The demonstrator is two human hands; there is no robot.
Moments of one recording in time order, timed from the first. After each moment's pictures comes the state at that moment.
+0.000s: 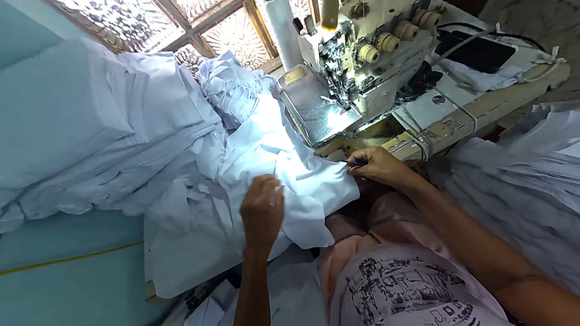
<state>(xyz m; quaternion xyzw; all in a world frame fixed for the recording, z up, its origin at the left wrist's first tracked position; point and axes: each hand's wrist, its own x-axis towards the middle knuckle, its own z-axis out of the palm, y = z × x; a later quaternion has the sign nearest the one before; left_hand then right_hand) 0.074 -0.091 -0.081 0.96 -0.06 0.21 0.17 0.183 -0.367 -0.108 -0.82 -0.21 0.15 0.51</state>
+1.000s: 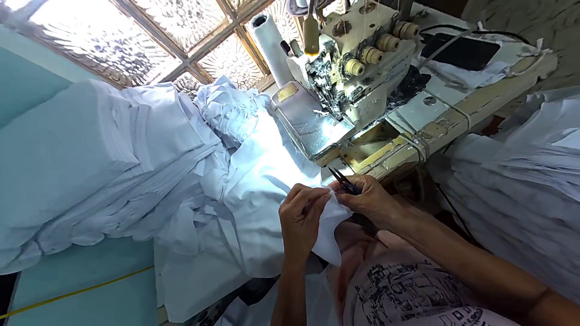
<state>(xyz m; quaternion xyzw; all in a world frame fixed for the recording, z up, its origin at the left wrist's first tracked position) 0.088 -0.156 -0.080 0.80 -0.13 0.20 0.55 0.120 -0.328 -0.082 -0.59 -0.09 0.18 0.78</state>
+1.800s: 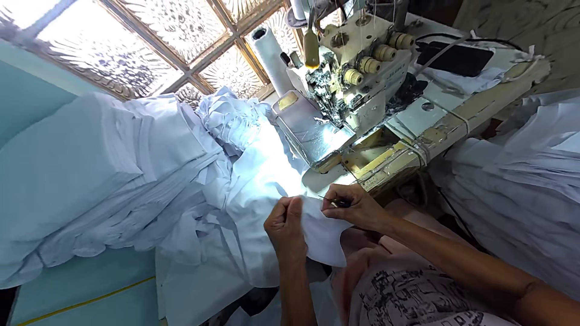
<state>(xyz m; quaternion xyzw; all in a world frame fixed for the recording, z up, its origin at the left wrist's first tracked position) 0.088 -0.151 -0.081 0.72 0.03 0.27 0.64 0.133 -0.309 -0.109 -0.59 -0.29 0.08 0.75</state>
